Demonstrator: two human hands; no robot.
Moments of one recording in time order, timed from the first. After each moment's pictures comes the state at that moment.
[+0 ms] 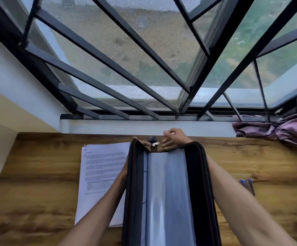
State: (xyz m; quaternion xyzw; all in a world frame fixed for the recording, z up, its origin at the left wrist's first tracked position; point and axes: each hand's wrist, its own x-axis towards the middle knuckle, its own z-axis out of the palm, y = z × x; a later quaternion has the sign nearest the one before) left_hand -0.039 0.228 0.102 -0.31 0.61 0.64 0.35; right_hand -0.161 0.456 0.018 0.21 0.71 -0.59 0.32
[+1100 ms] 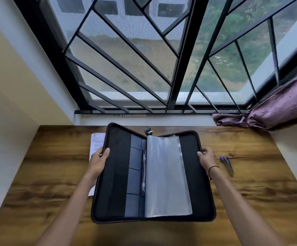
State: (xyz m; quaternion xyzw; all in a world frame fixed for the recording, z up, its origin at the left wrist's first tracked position) left_hand 0.055 0.115 0.087 -0.18 0.74 0.64 0.13; right_hand 0.058 0.561 0.035 0.36 0.83 -0.43 0.03
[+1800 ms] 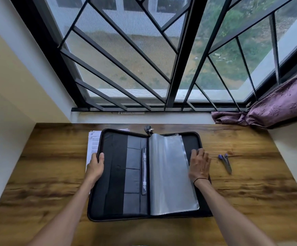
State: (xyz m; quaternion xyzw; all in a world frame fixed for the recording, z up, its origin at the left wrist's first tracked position) left_hand 0.053 0.104 0.017 -0.22 0.86 0.45 0.14; right_hand 0.089 0.528 0.002 0.18 0.98 0.01 0.00
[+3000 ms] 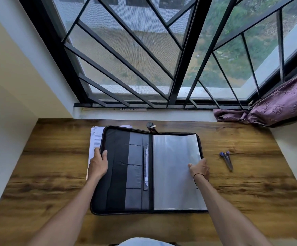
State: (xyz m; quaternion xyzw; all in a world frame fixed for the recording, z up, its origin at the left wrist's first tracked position) left_hand 0.055 0.101 -0.003 -0.20 0.90 0.36 0.11; right_hand 0.099 0.519 -0.008 0.46 0.83 -0.29 0.11
